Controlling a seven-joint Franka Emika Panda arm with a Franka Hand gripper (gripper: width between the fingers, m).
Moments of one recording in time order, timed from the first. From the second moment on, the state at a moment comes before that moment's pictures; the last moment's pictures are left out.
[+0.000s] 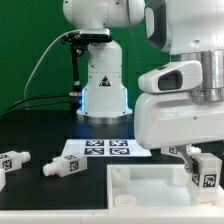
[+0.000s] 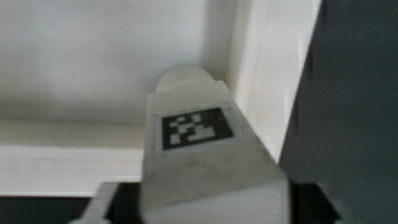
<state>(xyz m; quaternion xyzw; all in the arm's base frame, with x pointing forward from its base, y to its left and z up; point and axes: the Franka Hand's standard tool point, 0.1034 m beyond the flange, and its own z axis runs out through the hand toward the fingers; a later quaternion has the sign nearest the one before) 0.645 0.116 0.078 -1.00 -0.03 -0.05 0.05</state>
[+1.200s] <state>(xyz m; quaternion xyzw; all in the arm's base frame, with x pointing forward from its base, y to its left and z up) 0.644 0.106 0.079 -0.95 0.30 -0.03 0.06</state>
